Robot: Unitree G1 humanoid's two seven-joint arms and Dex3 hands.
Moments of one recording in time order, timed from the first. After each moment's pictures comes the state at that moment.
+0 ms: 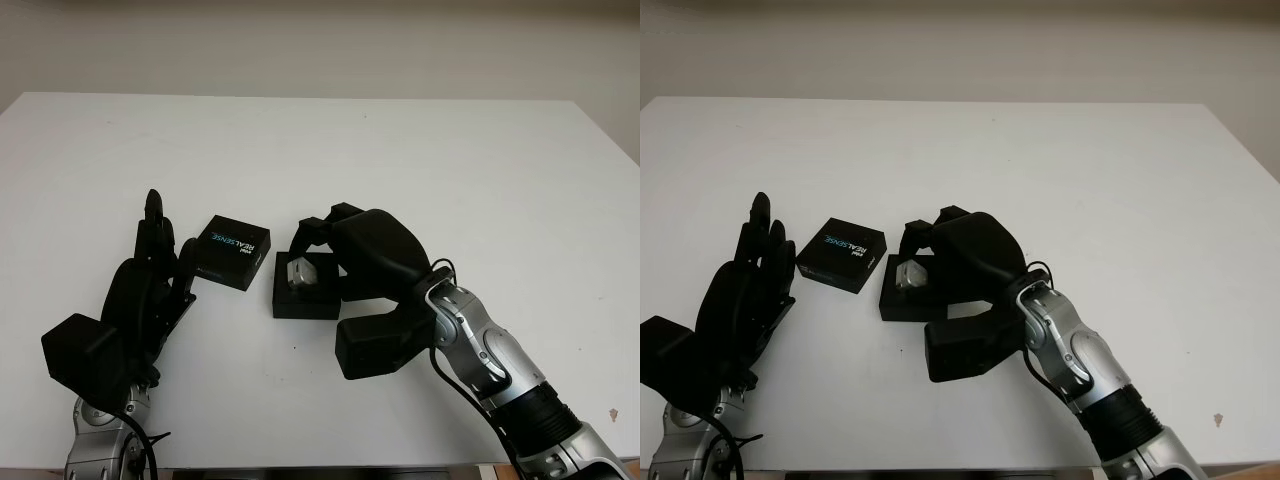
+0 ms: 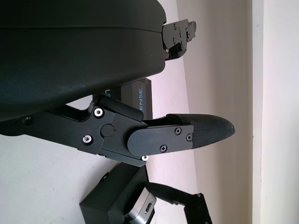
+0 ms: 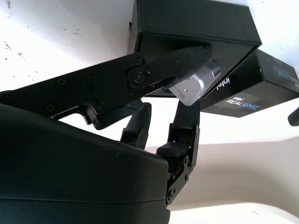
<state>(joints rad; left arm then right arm) 0.06 0.18 0.18 -0.11 -0.14 -0.06 -0.14 -0.41 -0.36 0.40 0.10 -0.82 -0.19 0.02</state>
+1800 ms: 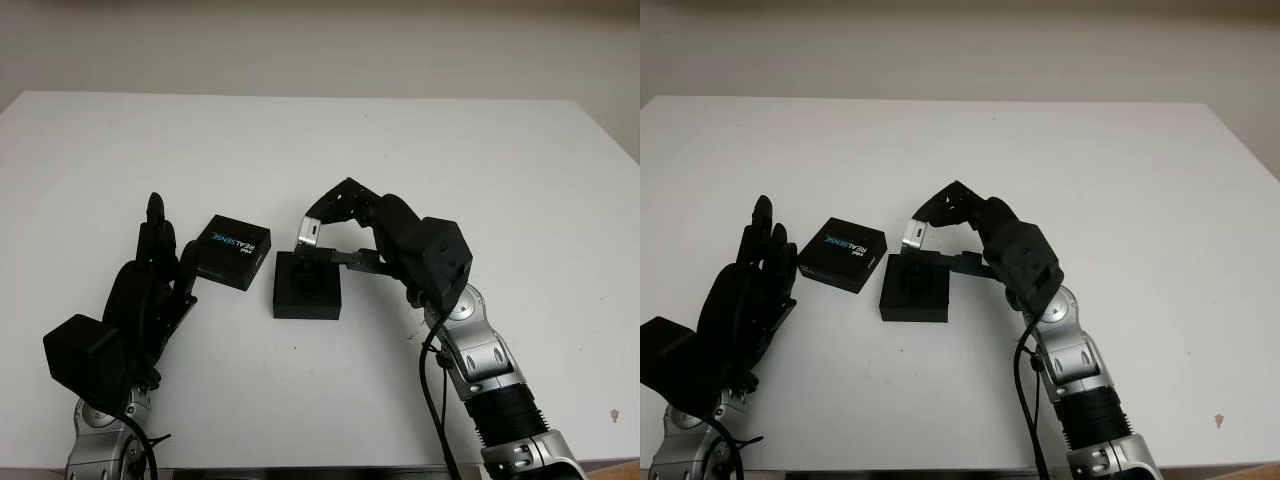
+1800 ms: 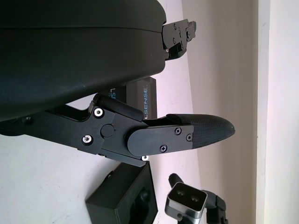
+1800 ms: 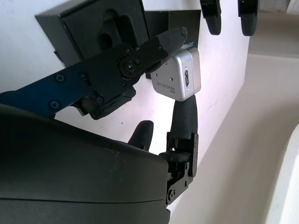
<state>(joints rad) 0.07 0.18 0.17 -0.12 -0.14 -0.04 -0.15 -0.40 -0.15 0.14 0.20 -0.06 0.07 0.23</state>
